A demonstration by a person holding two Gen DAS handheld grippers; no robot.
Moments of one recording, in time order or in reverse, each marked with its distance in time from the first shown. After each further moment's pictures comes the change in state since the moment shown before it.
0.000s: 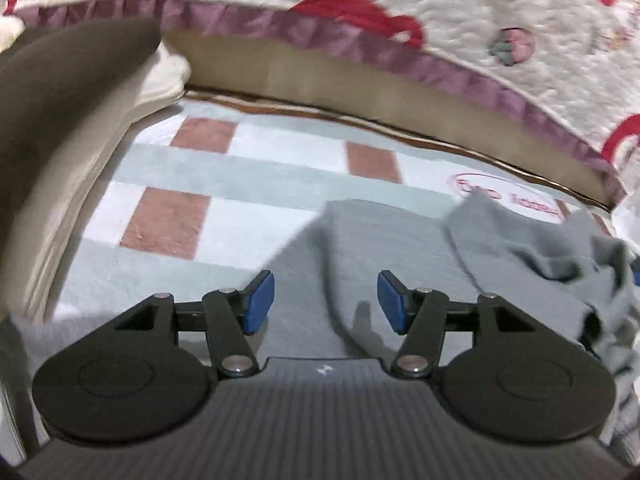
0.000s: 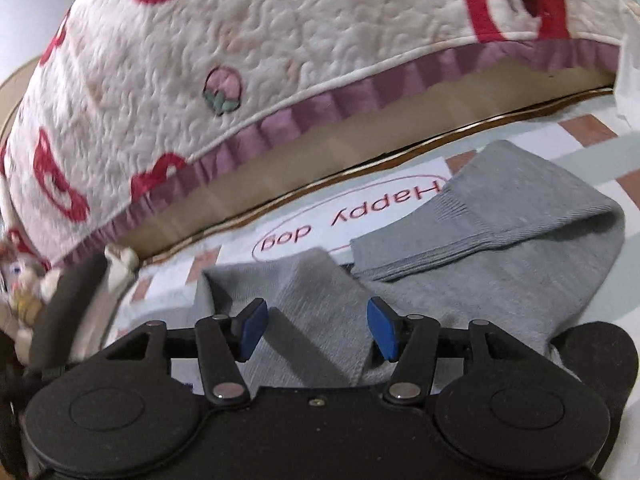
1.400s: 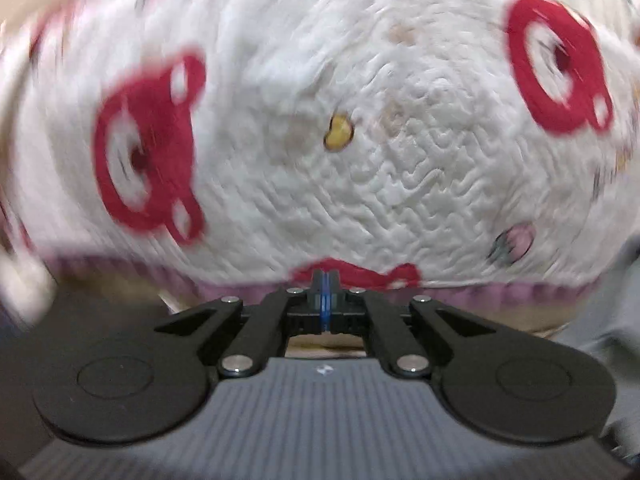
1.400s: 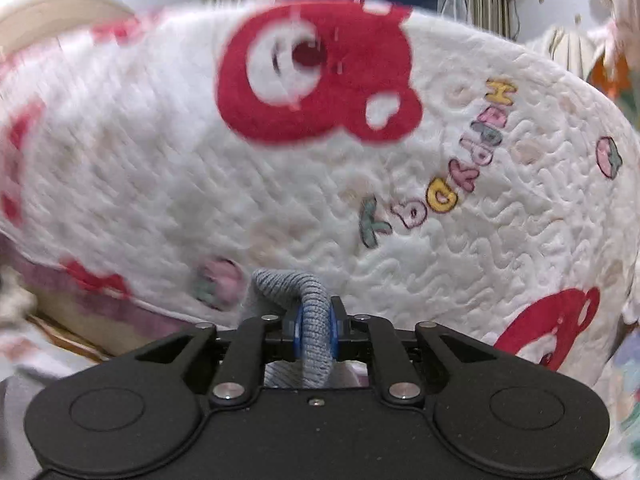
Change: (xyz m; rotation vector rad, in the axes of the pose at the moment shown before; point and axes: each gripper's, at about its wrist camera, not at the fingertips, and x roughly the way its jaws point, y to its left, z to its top) left arm -0.059 -0.067 0.150 0.086 -0.372 0.093; right arm 0.040 0.106 0.140 -0.558 -0.400 -0.377
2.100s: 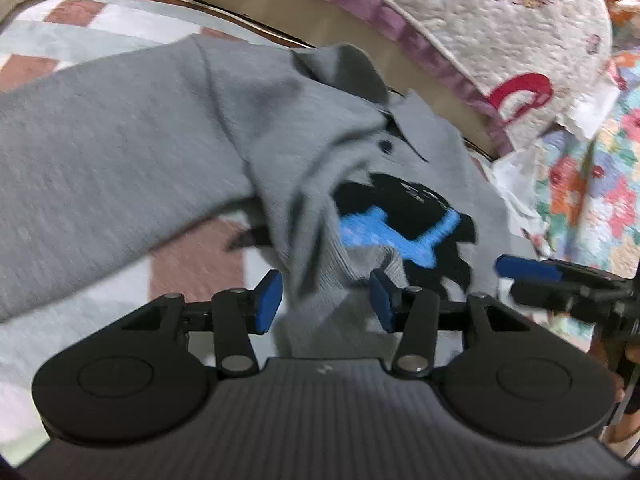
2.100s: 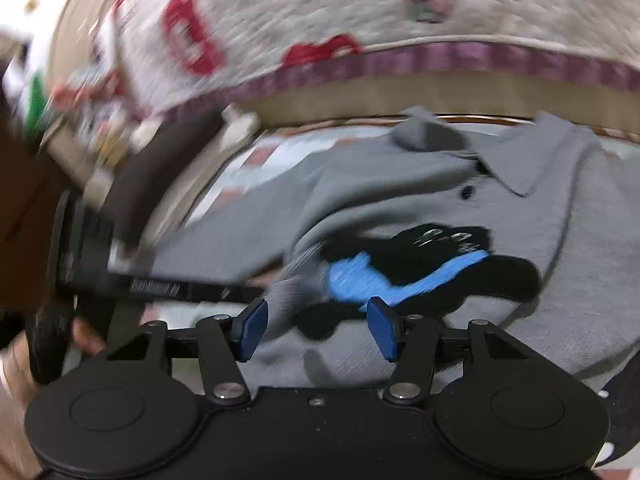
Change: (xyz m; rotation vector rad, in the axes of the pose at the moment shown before) left arm -0.041 -0.031 -0.210 -0.232 0.567 -0.473; right arm -0.147 0.067 -0.104 0.194 0.517 0.717
